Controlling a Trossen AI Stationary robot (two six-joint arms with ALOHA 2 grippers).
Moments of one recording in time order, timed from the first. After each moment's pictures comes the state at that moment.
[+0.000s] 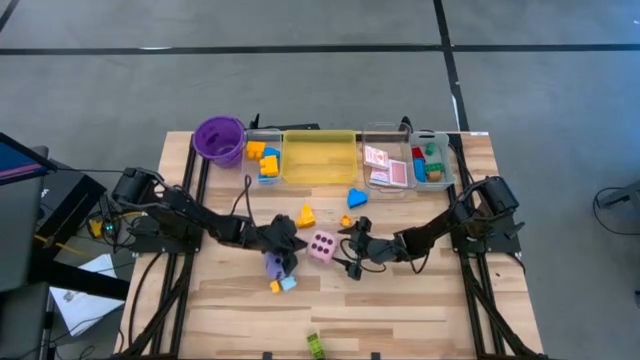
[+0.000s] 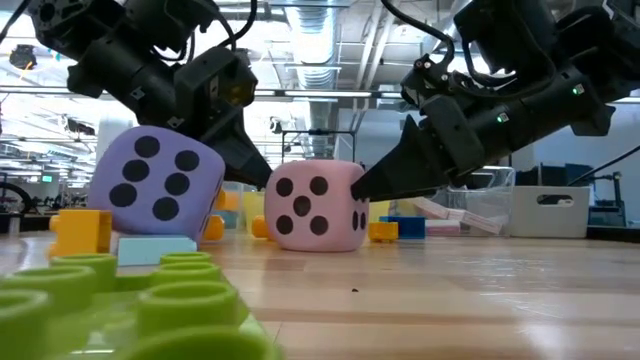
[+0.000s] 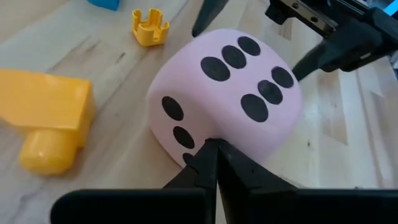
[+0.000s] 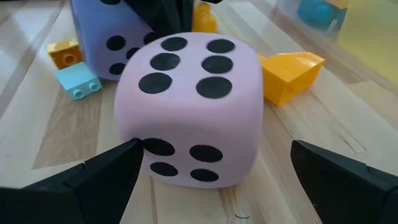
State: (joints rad) left arm -0.26 1.61 0.58 0.42 -0.26 -0.59; right arm 0.29 1.84 0.62 0.70 0.51 0.28
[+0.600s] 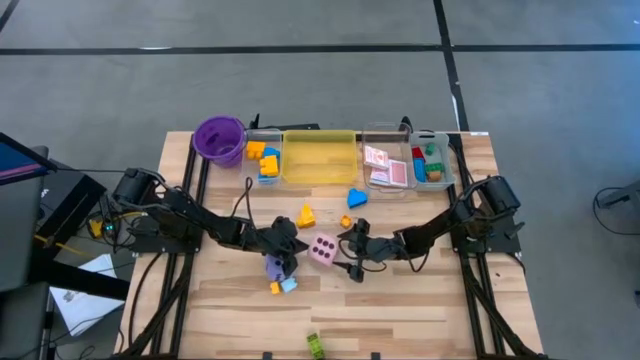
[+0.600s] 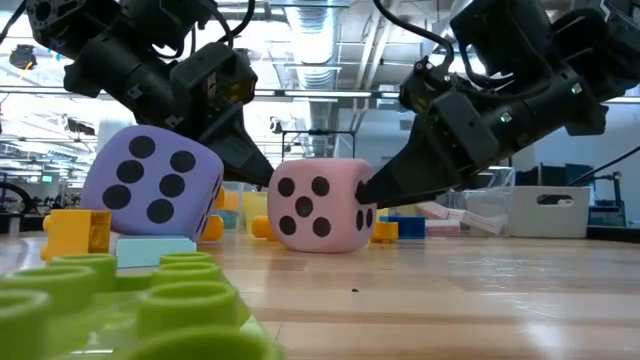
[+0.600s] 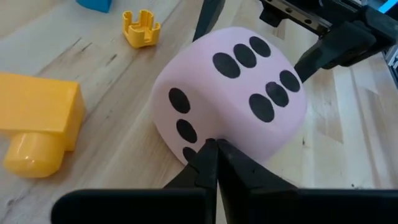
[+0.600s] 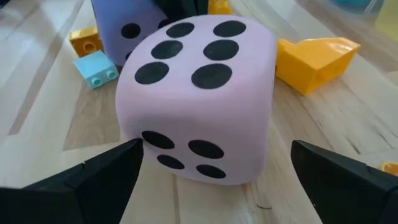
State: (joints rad) left arm -0.27 1.62 0.58 0.43 -0.28 -0.58; right arm 0.30 1.82 0.62 0.67 0.39 0.29
